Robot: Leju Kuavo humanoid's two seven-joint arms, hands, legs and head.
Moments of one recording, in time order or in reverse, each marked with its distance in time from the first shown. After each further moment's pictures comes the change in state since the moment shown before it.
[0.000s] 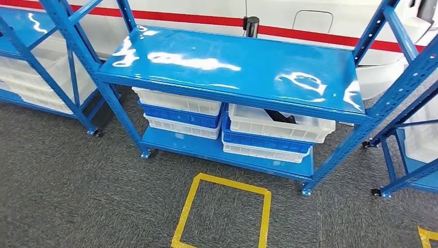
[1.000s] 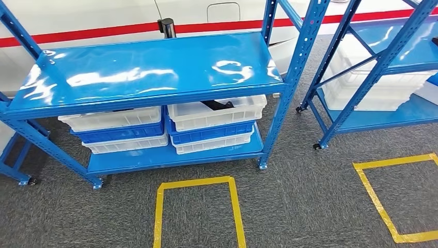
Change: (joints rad) left arm -0.003 -0.005 0.000 0.000 0.002 0.000 0.002; right arm -0.001 0.001 0.000 0.000 0.019 -0.003 -0.020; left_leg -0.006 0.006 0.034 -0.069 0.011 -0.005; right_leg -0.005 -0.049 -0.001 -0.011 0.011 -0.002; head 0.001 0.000
